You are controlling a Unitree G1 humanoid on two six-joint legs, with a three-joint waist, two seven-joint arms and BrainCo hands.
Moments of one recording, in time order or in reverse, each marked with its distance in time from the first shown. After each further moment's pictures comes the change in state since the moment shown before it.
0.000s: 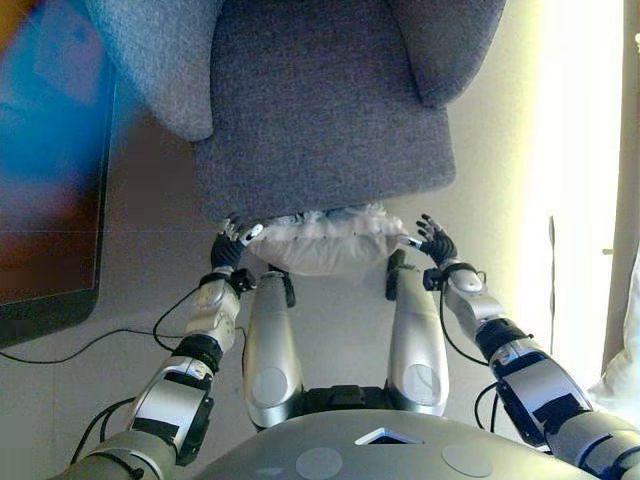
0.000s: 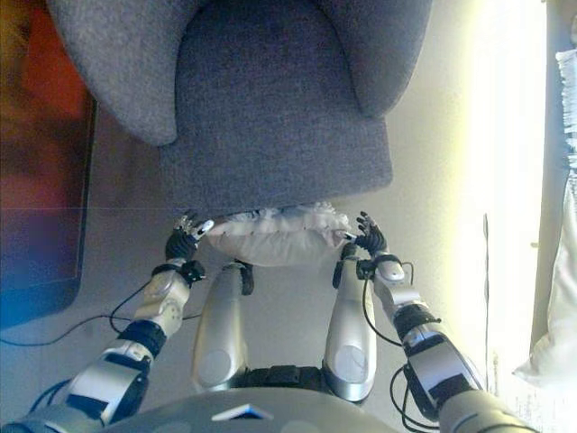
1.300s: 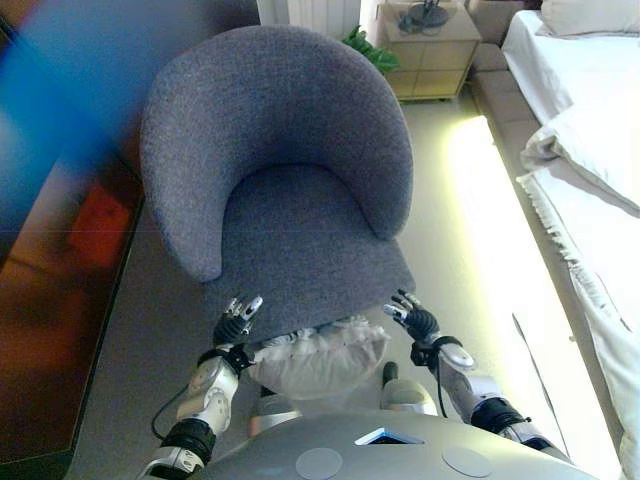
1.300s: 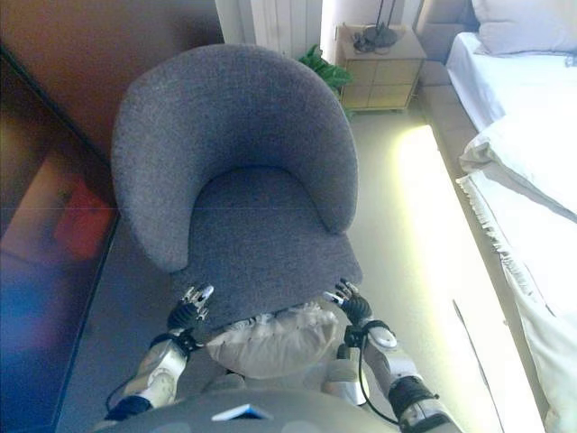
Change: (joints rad) left arm 0.424 -0.054 0.016 -0.232 -0.064 0.153 -0.060; right arm 0.434 0.065 -0.035 -0.262 0.047 0.139 0.101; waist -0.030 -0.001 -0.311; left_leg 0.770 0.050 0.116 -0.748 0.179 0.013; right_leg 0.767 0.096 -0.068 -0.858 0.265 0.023
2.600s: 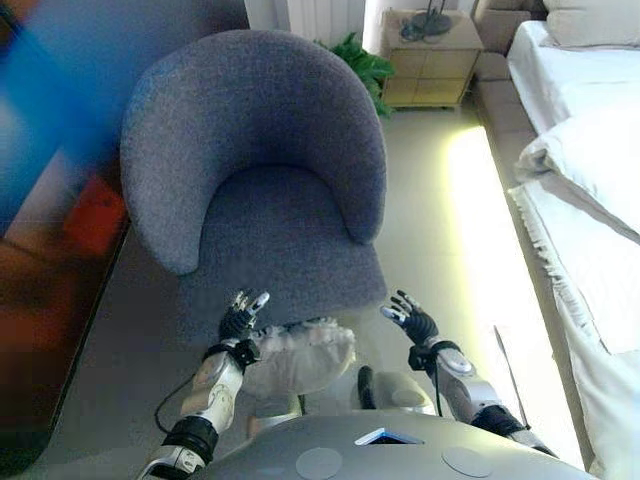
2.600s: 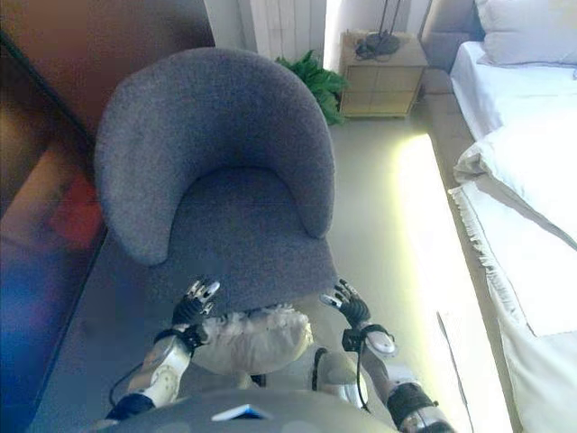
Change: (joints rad) left arm -0.006 0.021 -0.042 -0.062 0.019 0.000 0.031; right arm 0.015 0.017 0.018 -0.029 -0.018 -0.040 -0.043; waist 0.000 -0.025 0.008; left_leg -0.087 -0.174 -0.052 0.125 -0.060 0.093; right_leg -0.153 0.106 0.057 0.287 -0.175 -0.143
